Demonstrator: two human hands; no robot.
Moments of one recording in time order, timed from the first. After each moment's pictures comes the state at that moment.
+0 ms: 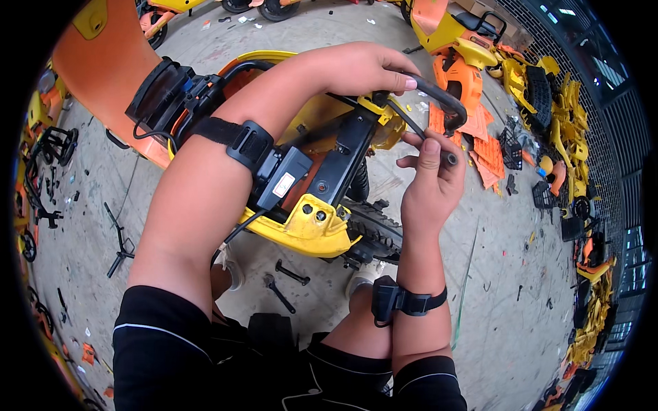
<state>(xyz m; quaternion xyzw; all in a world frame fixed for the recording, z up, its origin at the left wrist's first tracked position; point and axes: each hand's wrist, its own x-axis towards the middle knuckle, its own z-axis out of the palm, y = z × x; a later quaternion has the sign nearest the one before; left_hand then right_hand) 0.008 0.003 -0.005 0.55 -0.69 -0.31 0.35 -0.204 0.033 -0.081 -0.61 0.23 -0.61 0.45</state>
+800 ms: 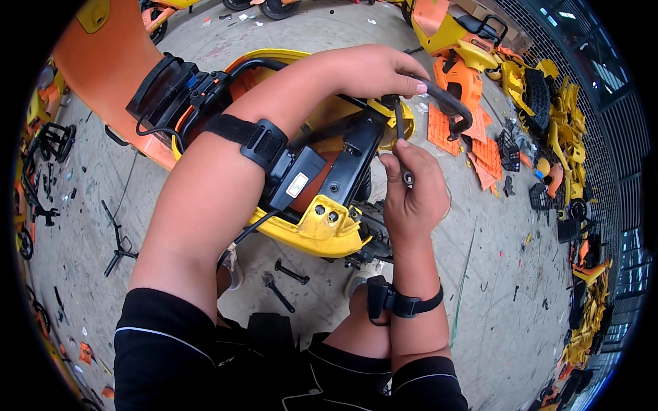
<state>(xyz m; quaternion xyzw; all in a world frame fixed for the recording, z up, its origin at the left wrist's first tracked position) 0.007 0.005 -0.005 0.53 -0.71 -0.30 0.36 -0.197 0.048 -0.085 -0.80 0.20 -0.57 0.04</state>
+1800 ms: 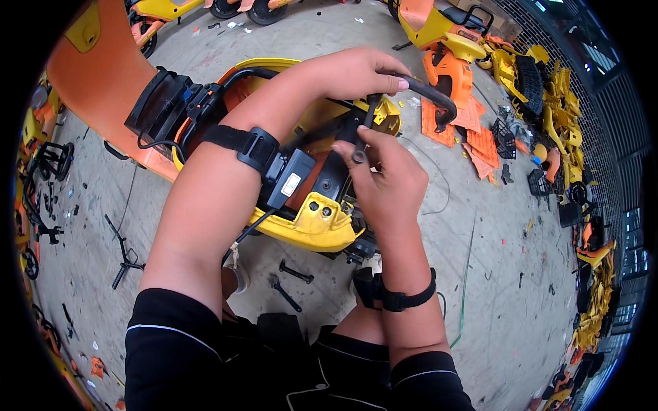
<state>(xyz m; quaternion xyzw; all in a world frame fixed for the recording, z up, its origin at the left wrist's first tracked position) 0.008 0.000 -0.008 0.53 -0.69 -0.33 0.37 -0.179 0.069 -0.065 -0.80 0.30 -0.50 0.12</state>
